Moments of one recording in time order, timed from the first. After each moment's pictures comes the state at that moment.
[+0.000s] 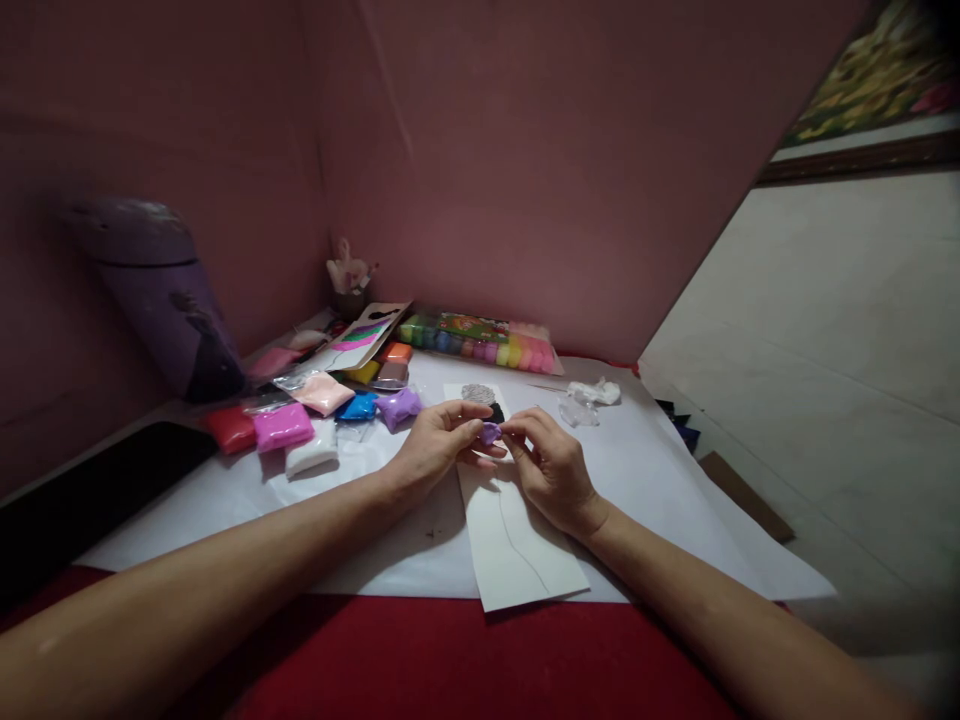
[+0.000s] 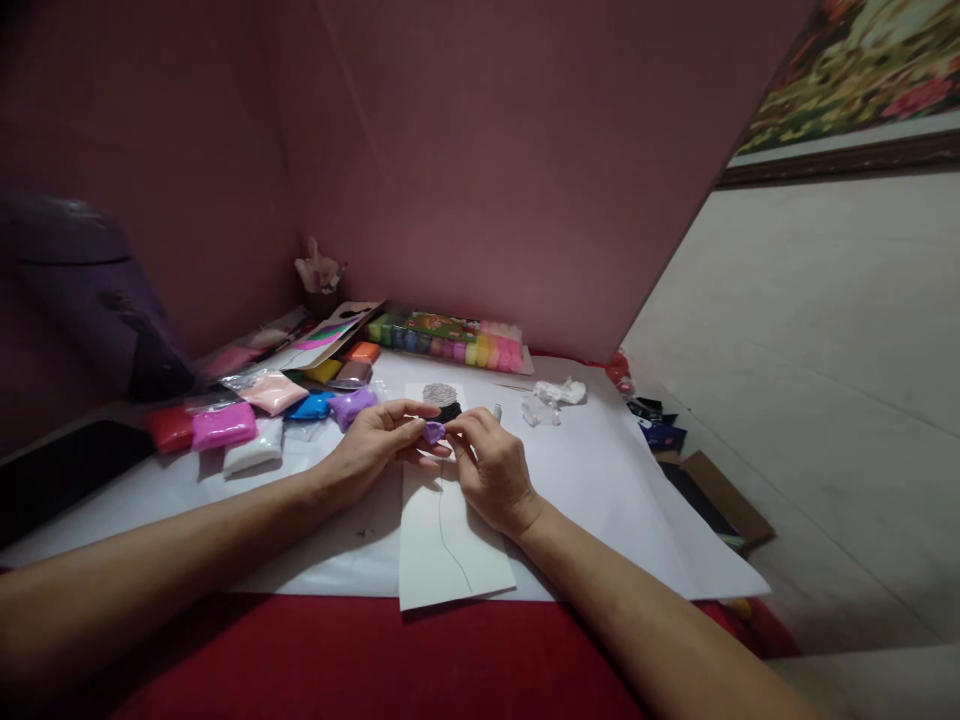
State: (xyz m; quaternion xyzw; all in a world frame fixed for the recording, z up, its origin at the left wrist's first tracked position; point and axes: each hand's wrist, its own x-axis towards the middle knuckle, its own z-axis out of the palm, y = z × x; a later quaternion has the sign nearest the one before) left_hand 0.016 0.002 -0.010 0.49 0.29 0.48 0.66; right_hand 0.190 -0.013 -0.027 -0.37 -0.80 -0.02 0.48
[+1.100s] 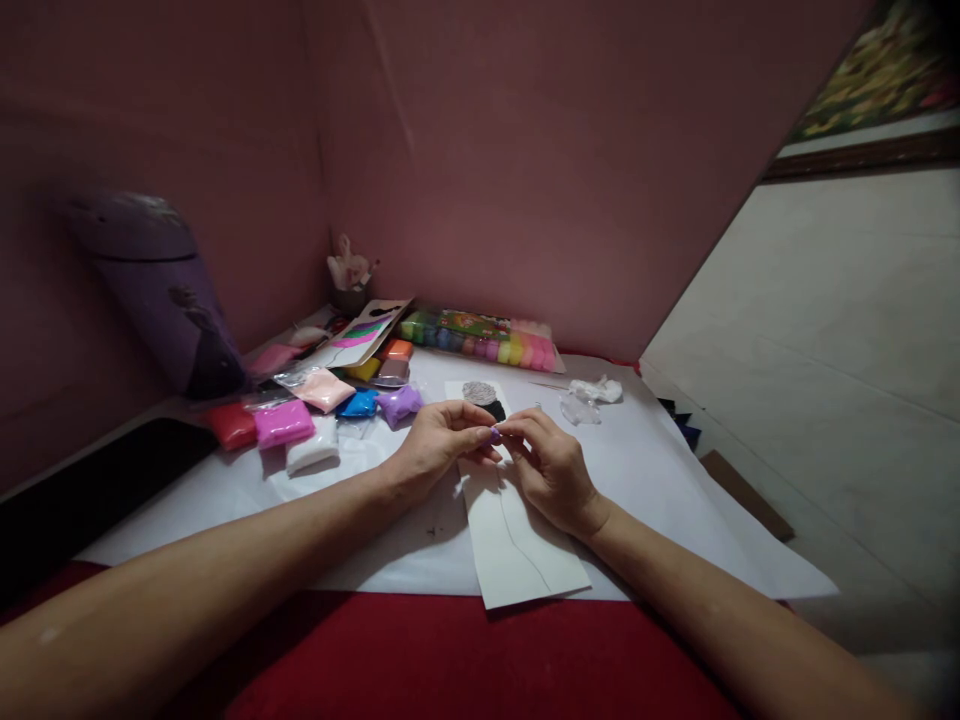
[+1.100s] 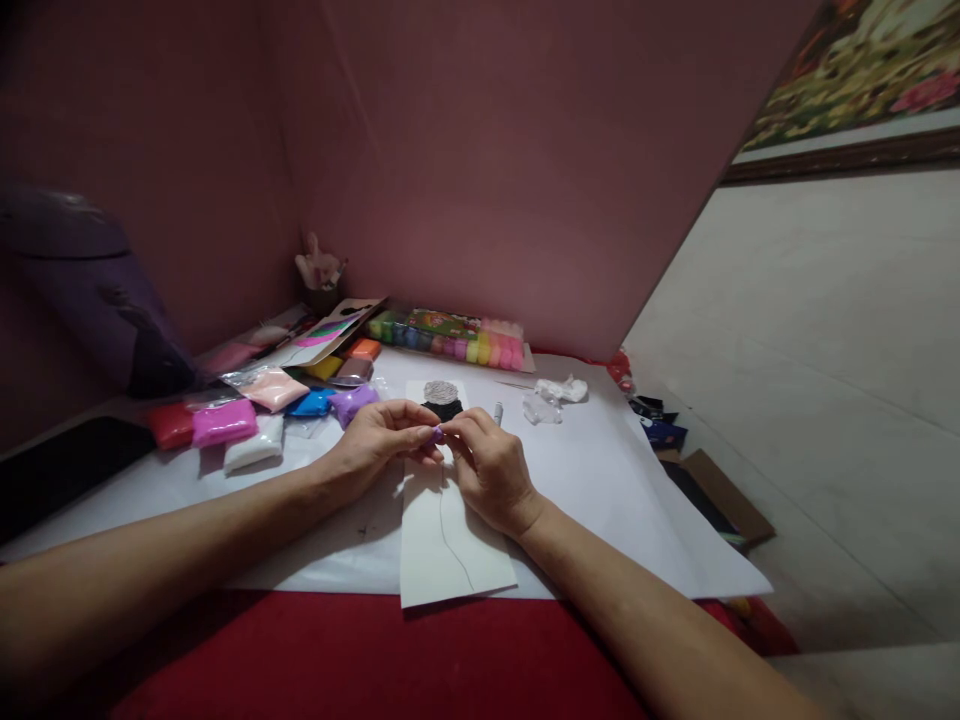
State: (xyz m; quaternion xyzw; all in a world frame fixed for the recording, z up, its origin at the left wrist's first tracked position) left_hand 0.014 0.004 -0.011 0.50 0.29 0.47 0.67; right_hand 0.189 -0.016 -0.024 -0.35 -0.82 -0.01 0.46
